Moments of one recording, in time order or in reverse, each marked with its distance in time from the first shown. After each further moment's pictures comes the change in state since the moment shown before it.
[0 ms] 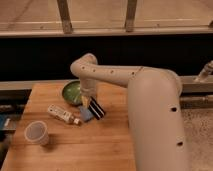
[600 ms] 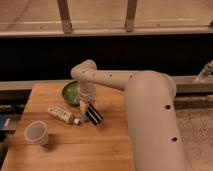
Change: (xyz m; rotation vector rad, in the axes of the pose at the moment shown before) arm -0.002 0.021 0.032 -0.095 0.016 -0.017
